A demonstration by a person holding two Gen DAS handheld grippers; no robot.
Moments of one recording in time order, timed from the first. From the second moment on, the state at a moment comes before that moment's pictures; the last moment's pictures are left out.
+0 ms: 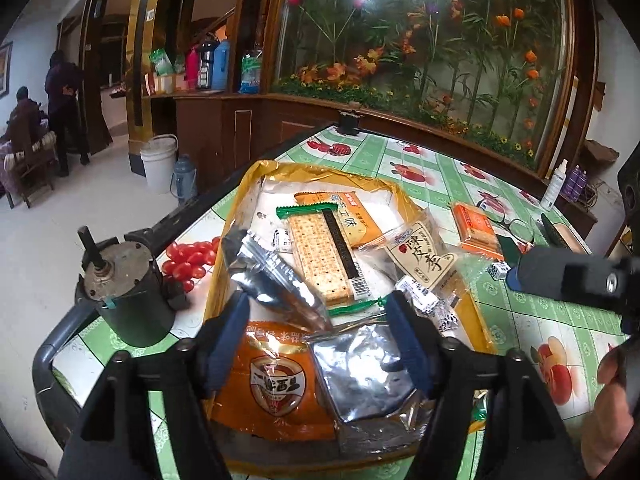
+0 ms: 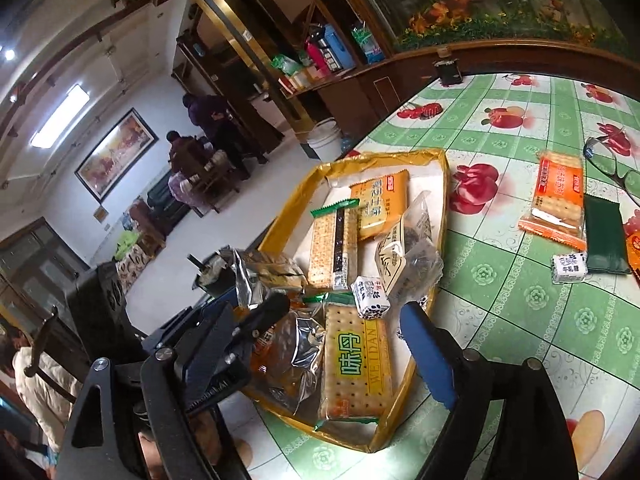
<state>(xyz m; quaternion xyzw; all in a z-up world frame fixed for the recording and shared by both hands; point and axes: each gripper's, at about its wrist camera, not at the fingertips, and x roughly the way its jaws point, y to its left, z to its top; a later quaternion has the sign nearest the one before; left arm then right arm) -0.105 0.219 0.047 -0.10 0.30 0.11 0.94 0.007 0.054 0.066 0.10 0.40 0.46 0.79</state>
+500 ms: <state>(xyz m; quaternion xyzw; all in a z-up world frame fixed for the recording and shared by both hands) -0.125 0.208 0.082 -0.11 0.28 0.09 0.95 0.026 -0.021 0.083 0.22 0.35 0.46 0.79</state>
